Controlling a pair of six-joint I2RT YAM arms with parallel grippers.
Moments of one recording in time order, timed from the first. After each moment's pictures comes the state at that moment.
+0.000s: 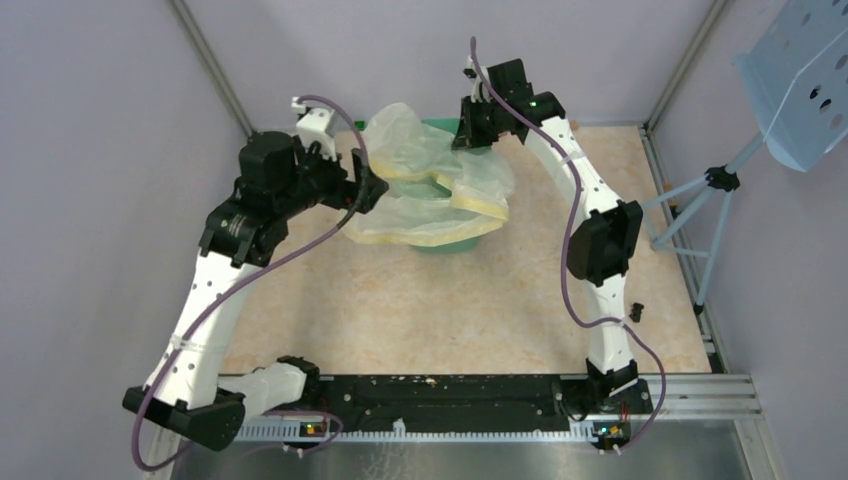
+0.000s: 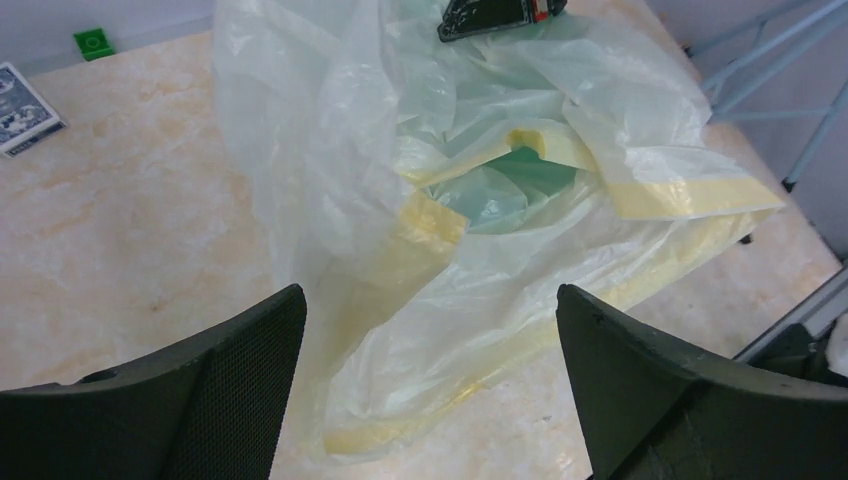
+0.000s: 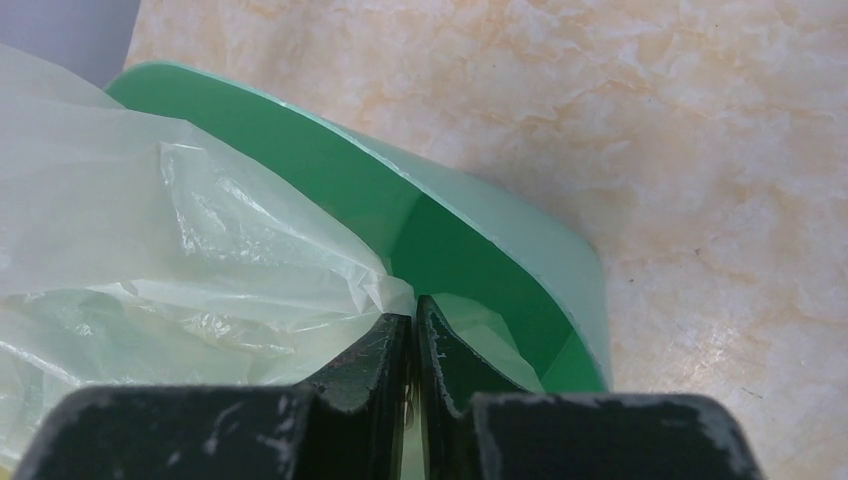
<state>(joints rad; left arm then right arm) -0.31 1.10 1.48 -0.70 0.29 -0.18 0.43 2.20 2.36 -0.88 -0.35 0.24</state>
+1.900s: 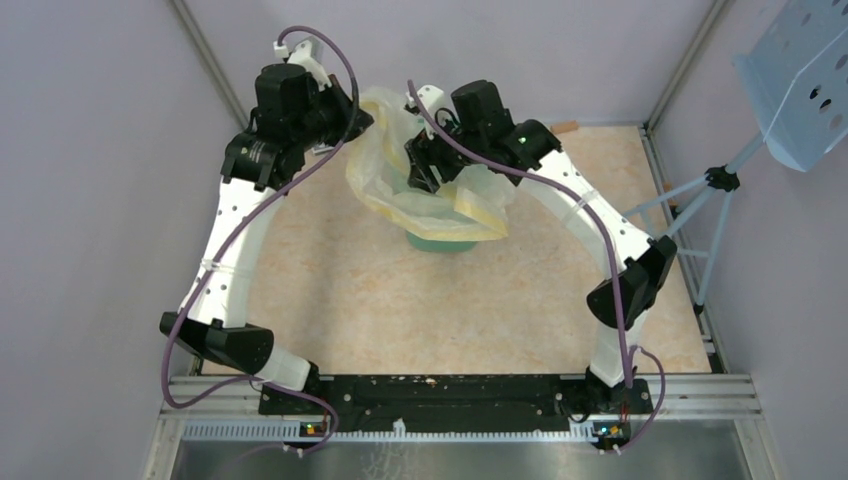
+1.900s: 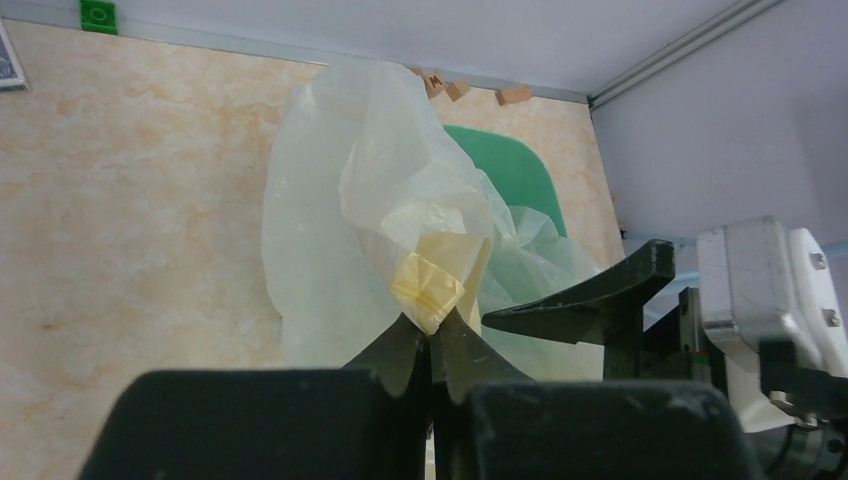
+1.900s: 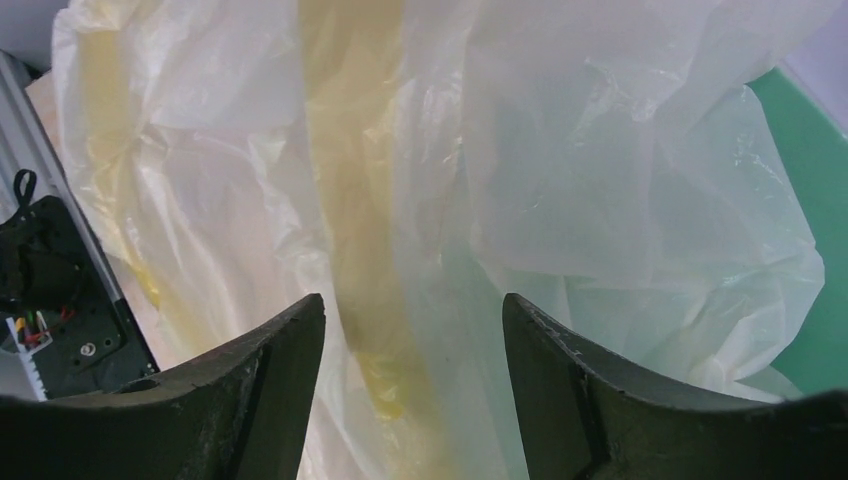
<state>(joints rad) -0.29 1.50 1.90 -0.73 0.14 -0.54 0.72 1.84 2.09 -0.82 -0.31 -0.11</state>
